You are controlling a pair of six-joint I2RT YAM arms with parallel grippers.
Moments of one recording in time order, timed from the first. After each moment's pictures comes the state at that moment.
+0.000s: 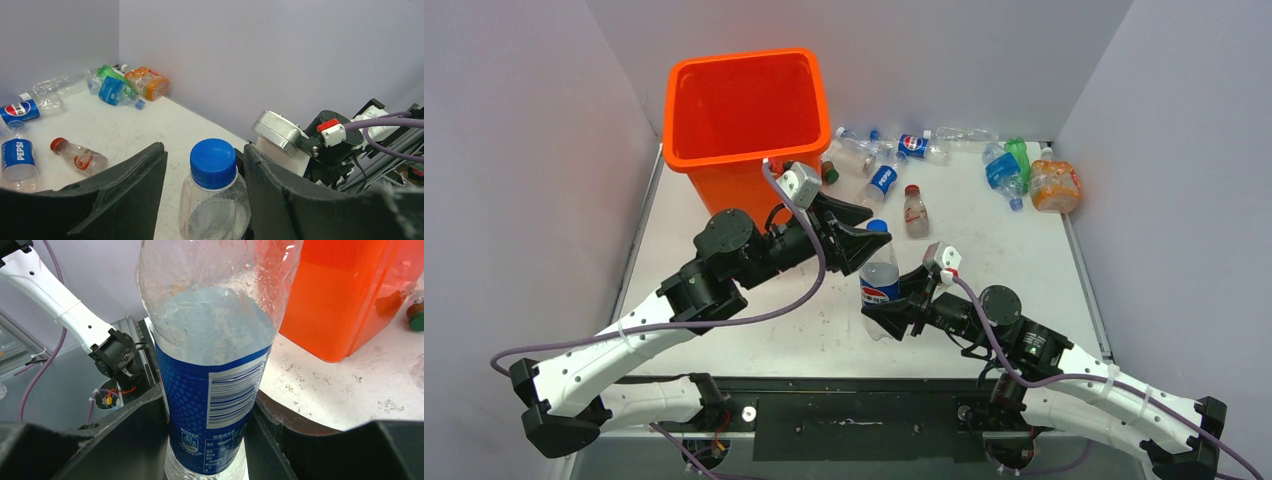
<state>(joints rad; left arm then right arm) -1.01 1.06 1.22 0.00 0.08 -0.34 1.03 0.65 0.62 0.05 -0.13 0.22</state>
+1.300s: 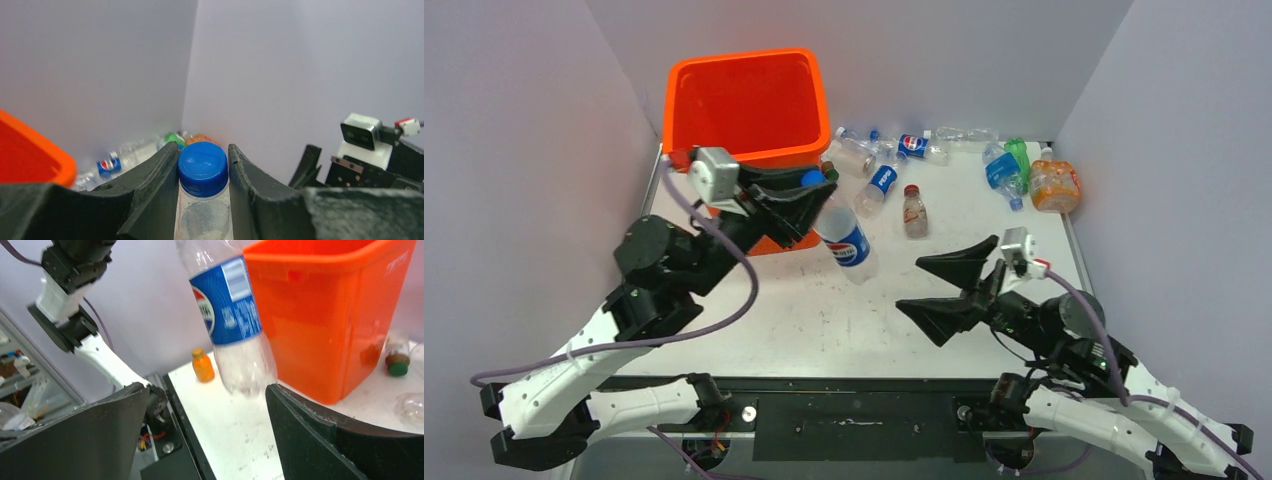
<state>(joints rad) -1.01 0.96 1.31 -0.01 -0.12 -0.20 1.04 0.55 0.84 -0.13 -0.08 0.30</state>
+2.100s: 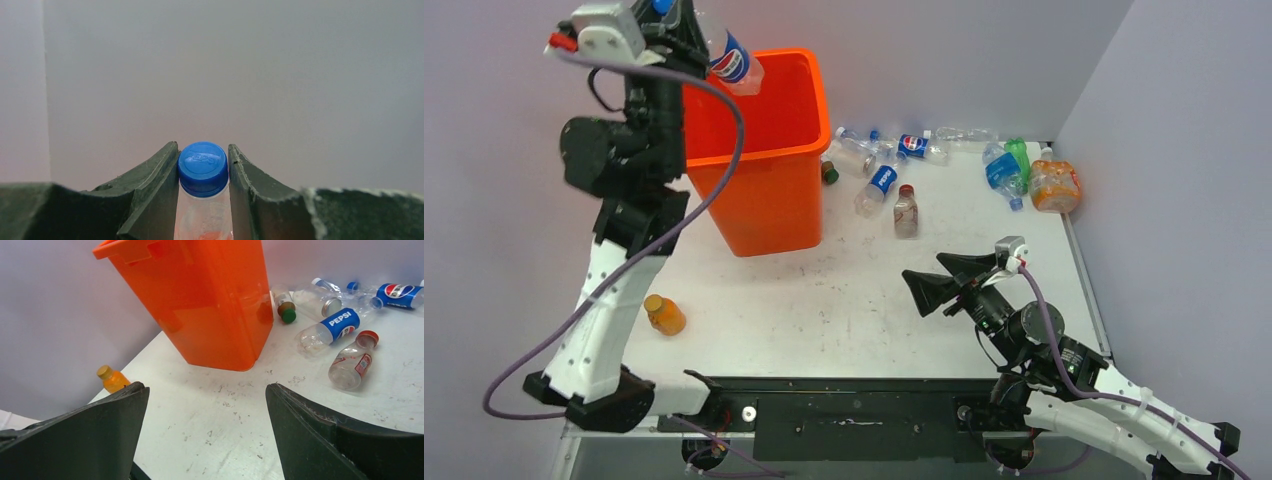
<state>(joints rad) -0.54 1.27 1.85 0.23 -0.40 0.21 1.04 0.46 0.62 -0.08 0.38 0.35</state>
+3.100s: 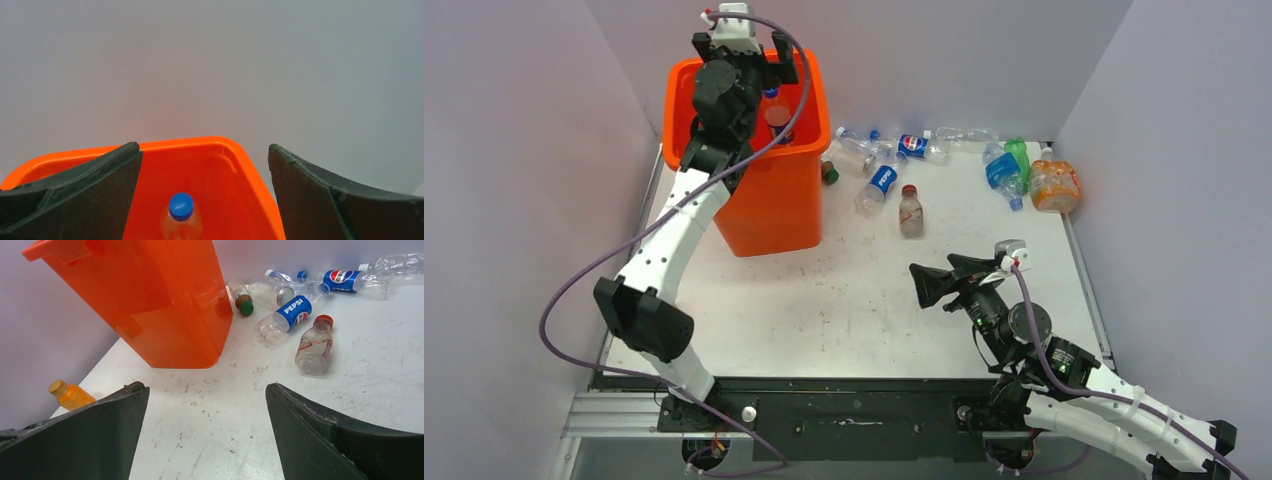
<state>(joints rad) -0.38 1.73 1.91 0.09 -0.28 -0.05 1.04 0.46 0.58 -0.08 0.56 0.34</state>
